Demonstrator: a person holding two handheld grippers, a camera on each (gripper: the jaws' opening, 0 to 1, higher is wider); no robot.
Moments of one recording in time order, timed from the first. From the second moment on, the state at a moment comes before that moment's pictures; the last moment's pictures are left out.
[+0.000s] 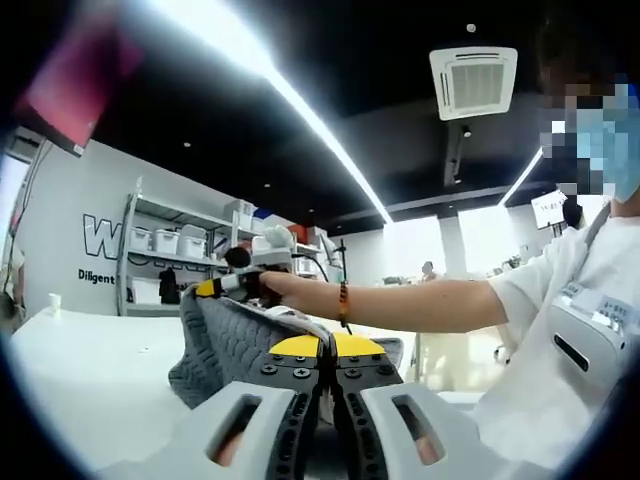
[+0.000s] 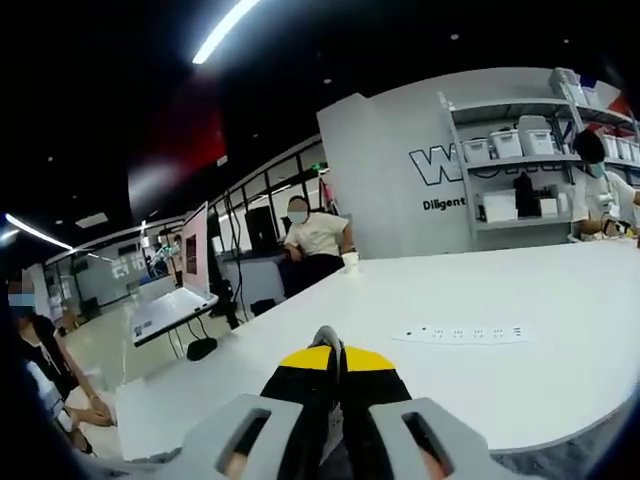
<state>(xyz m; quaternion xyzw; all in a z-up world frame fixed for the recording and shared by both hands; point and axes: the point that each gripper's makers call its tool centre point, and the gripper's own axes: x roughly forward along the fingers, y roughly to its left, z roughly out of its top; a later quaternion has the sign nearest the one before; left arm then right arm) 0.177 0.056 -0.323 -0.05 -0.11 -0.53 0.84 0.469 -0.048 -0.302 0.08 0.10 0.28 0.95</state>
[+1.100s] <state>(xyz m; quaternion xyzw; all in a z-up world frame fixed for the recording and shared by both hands) 0.179 0.082 -0.325 -0.04 -0.10 -0.51 0.85 0.470 -0.022 -0.300 0.09 0.10 0.31 0.94</state>
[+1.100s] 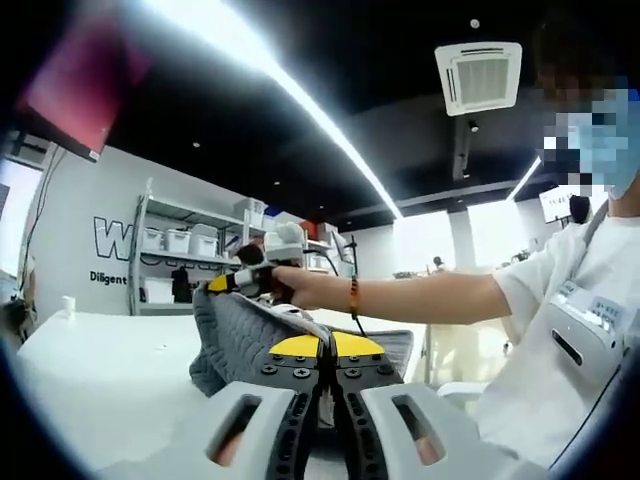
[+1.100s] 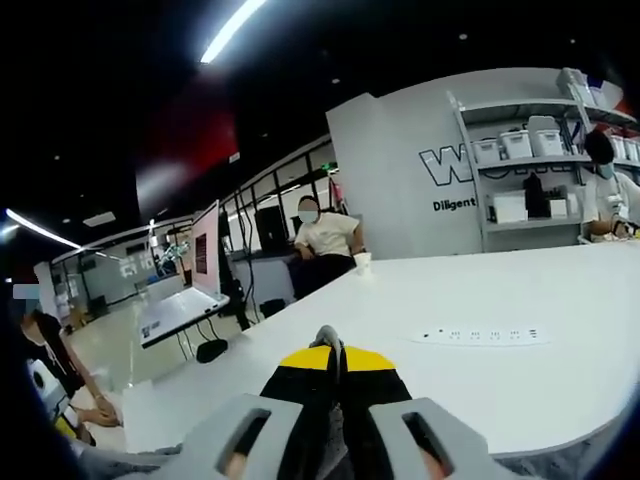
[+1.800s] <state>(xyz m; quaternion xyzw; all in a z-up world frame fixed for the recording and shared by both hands) 0.177 0.097 -0.327 -0.01 -0.10 -0.51 0.85 0.471 0.010 -0.295 0.05 0.10 0.32 0.94</state>
